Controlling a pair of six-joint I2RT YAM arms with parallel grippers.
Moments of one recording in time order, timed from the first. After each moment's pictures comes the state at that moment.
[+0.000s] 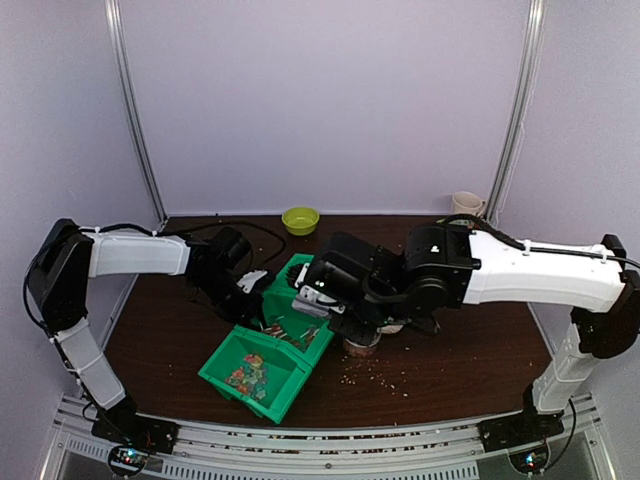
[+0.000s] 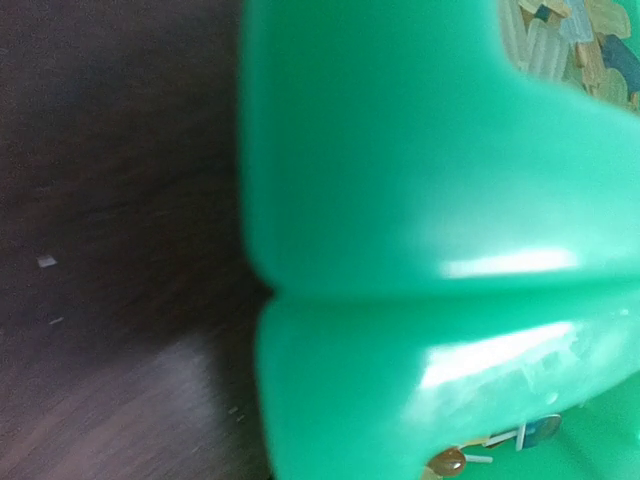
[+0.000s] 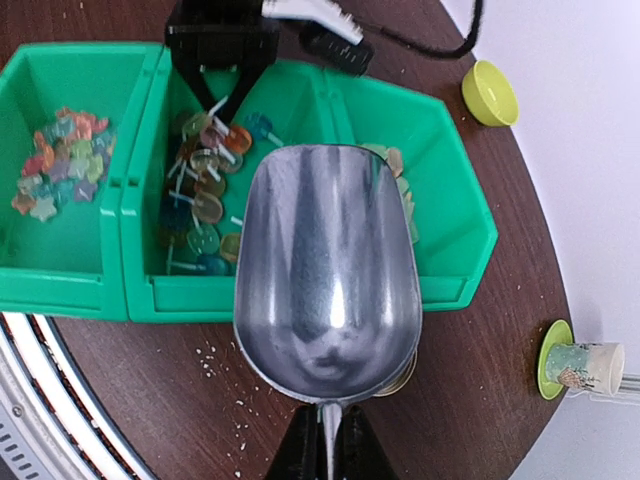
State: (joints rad) left arm -0.61 1.72 1.11 -0.65 0.43 -0.20; right arm 1.32 1.70 1.66 -1.03 0.53 0.01
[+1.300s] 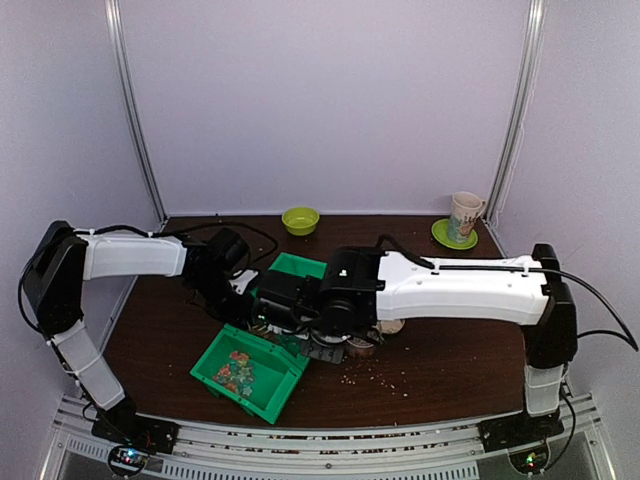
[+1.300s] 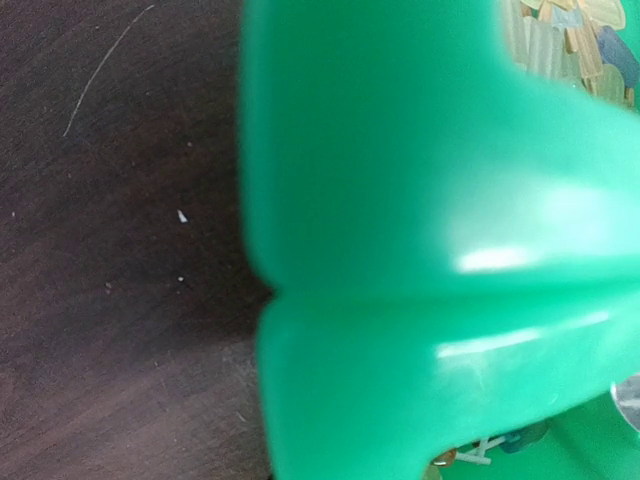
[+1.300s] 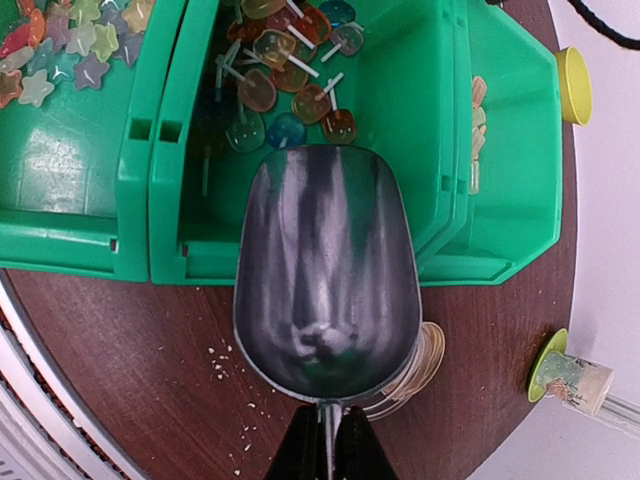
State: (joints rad) left arm -0.62 1.70 1.09 -0.69 0.21 -0.22; right arm 1.34 2.02 1.91 -1.21 0.51 -0.03
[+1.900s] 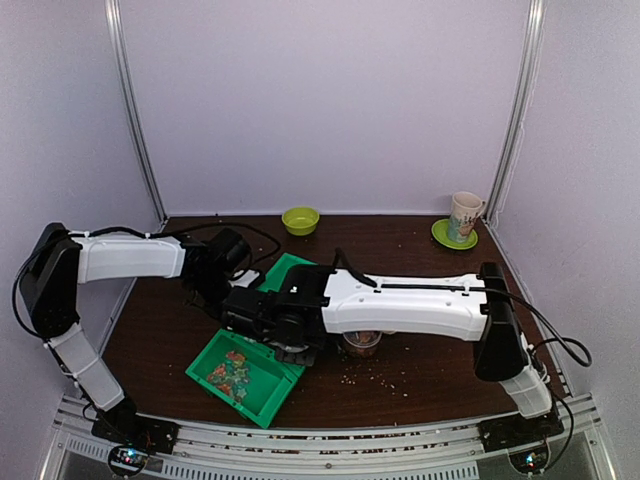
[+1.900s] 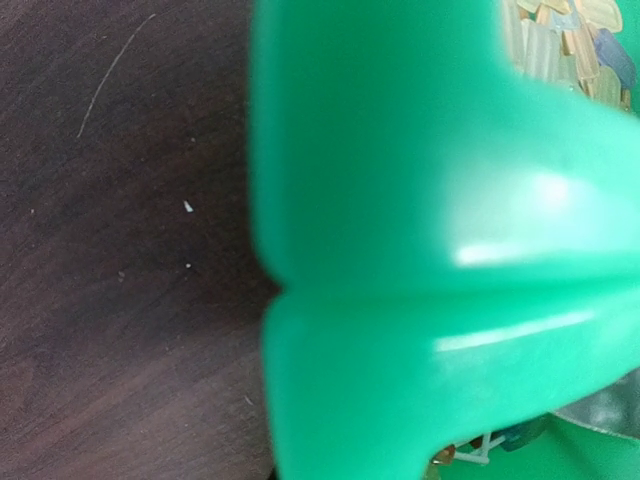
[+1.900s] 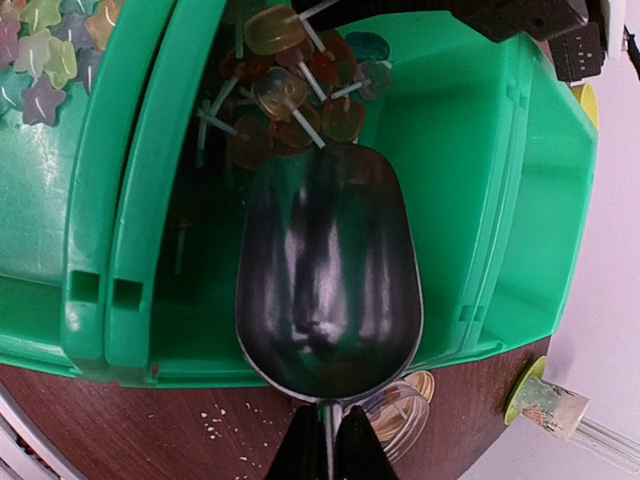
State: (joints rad) left arm -0.65 1.67 1.09 -0.71 0.16 -0.19; right arm 1.33 2.27 2.16 -1.26 0.56 -0.11
